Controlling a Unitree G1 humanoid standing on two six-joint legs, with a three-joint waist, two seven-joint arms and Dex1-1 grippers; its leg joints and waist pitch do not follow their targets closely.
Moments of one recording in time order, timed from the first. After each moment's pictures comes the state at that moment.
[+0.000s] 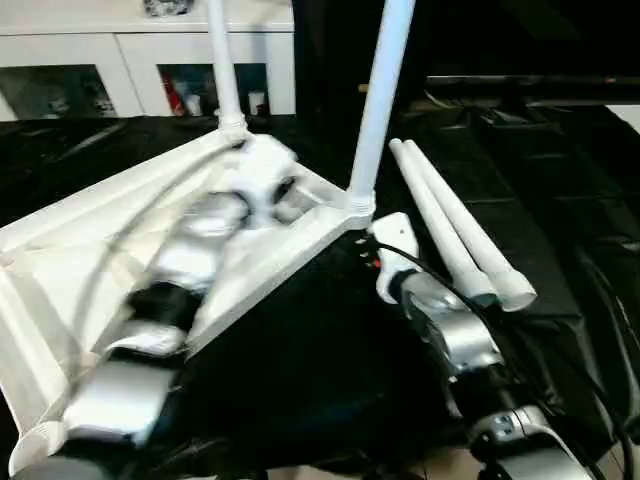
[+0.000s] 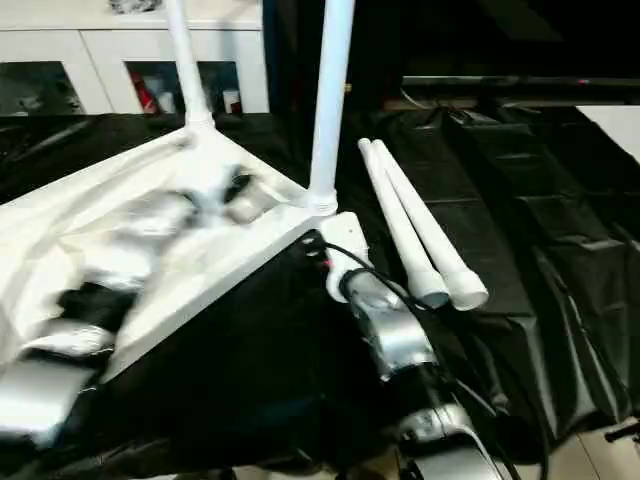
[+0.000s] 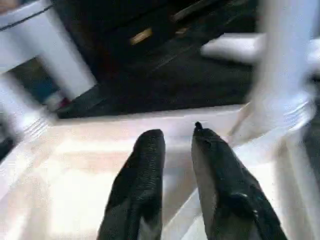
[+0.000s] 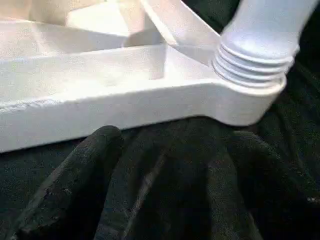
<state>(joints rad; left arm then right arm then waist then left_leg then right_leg) -0.76 0.29 -0.04 0.66 0.09 0.14 -0.43 -0.52 -0.02 0.11 0.54 -0.01 0.24 0.30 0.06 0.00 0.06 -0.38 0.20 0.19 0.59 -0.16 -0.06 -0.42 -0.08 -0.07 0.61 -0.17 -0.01</state>
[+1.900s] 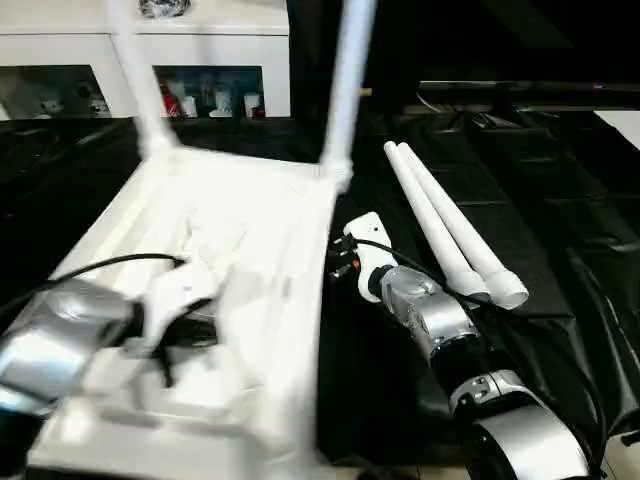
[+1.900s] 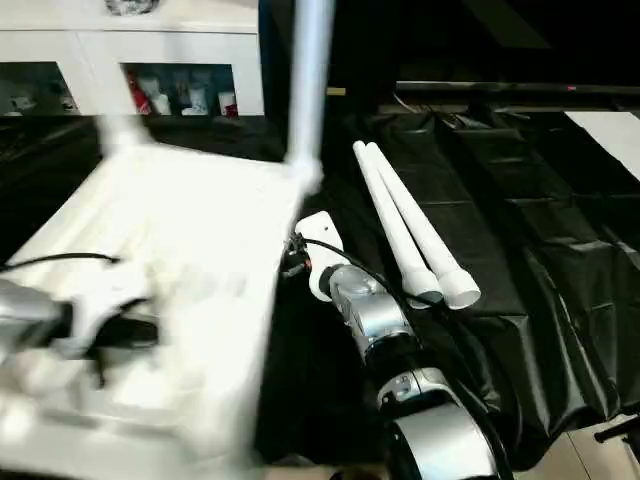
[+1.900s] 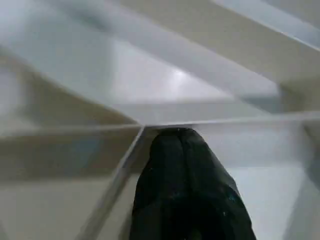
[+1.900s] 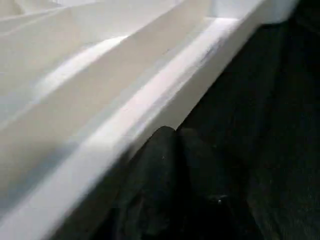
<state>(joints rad) -0.31 0.75 -0.25 -0.10 -0.03 0.70 -1.15 -0.68 0.03 0.11 0.83 0.00 0.20 0.41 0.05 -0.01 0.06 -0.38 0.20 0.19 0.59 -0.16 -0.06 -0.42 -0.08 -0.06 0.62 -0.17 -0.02</state>
